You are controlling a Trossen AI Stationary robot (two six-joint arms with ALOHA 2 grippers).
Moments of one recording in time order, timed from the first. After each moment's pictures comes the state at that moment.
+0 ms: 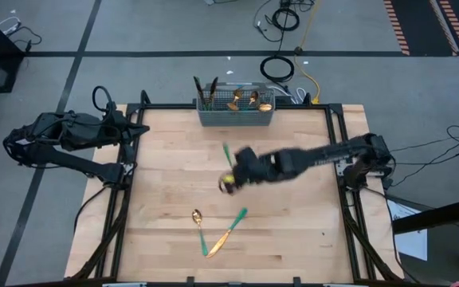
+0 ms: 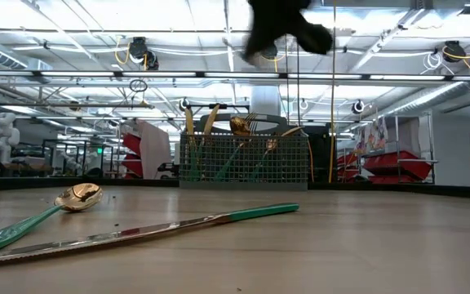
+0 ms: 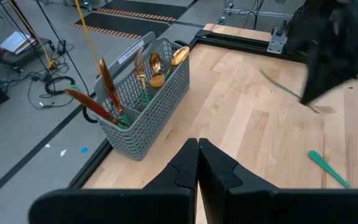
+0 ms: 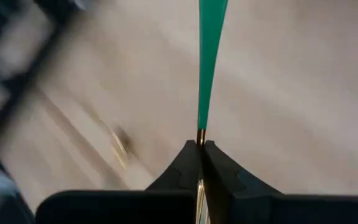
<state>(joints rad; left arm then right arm) -0.11 0.77 1.30 -1.11 -0.50 -0.22 0.17 1.76 1.59 -0.79 0.30 1.12</state>
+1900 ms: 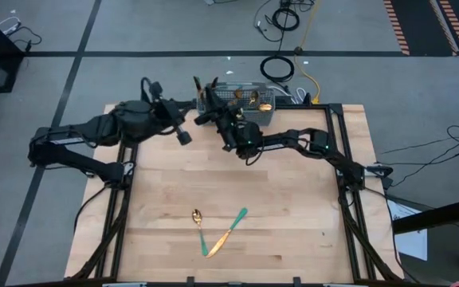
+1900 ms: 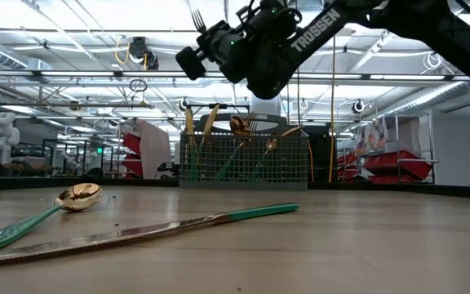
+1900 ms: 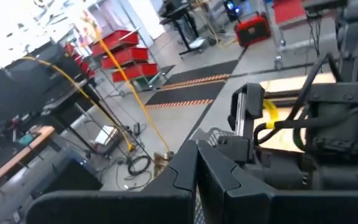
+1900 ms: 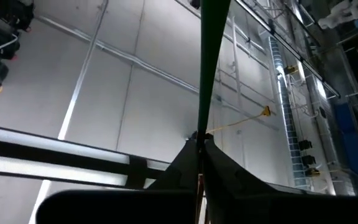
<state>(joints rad) 0.06 1.13 1.31 -0.37 -0.60 0.38 -0.18 2.32 1.64 1.57 0.65 1.73</state>
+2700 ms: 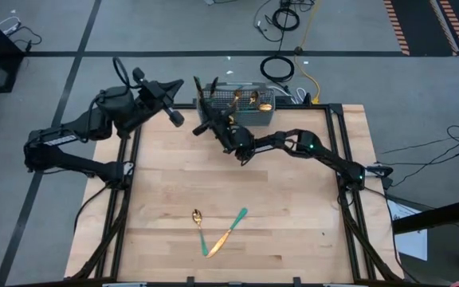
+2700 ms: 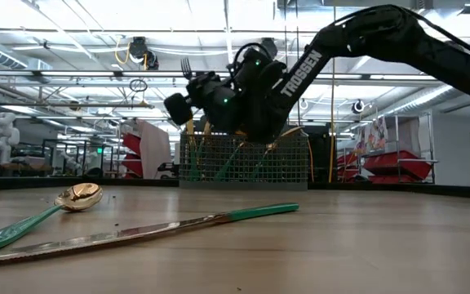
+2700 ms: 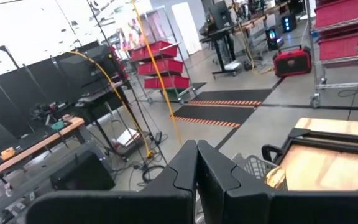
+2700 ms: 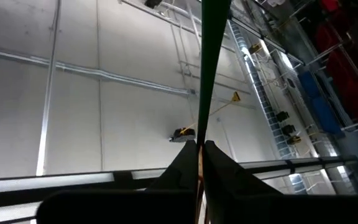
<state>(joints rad) 0.18 1.07 1.31 -0.26 -0.62 0.35 -0.24 2.51 1.64 1.57 0.55 2.06</state>
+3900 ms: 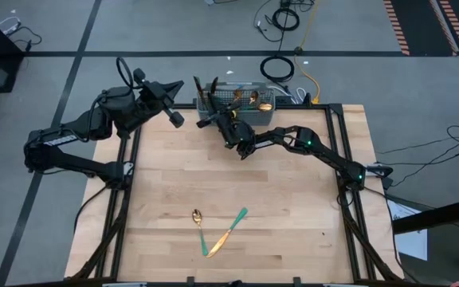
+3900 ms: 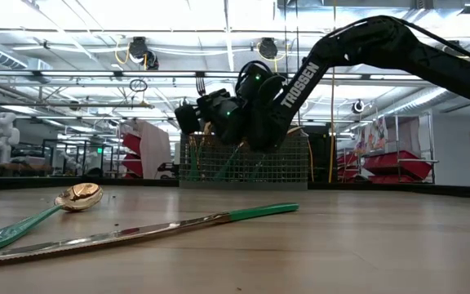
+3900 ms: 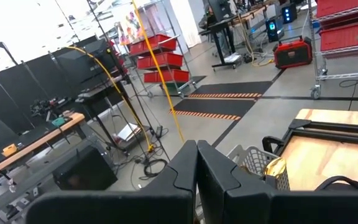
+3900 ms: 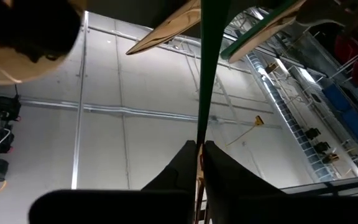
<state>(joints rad) 0.18 1.07 1.31 -0.30 -0.61 0.34 -0.31 2.55 1.64 1.57 0.64 2.23</state>
